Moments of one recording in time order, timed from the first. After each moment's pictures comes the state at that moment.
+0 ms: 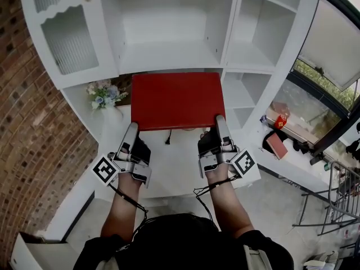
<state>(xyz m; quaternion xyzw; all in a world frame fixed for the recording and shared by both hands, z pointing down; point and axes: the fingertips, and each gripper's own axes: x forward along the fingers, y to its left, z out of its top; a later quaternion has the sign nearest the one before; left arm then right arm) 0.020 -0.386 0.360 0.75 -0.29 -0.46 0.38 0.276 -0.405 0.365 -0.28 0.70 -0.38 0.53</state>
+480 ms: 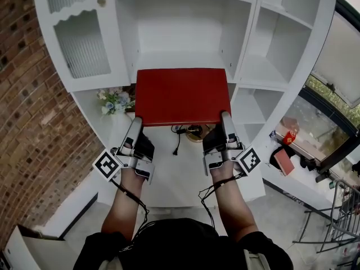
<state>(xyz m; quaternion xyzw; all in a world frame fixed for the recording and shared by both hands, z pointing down) 0.002 -0.423 0.327 0.75 -0.30 -0.47 0.35 0.258 -0.457 0.327 -0.24 0.73 -0.37 0.52</state>
